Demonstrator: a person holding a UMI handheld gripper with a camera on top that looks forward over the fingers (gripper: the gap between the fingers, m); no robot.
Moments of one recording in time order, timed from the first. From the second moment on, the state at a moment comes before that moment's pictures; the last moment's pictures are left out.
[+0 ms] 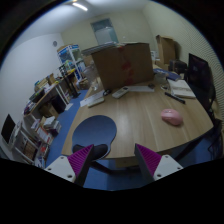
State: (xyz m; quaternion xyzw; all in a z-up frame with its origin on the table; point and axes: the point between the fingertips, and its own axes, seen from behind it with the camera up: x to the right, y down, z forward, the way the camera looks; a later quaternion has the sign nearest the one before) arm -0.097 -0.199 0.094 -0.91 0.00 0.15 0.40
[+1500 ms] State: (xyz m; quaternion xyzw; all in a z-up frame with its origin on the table) arm 0.140 0.012 -0.015 -0.90 0.04 -0.02 0.44
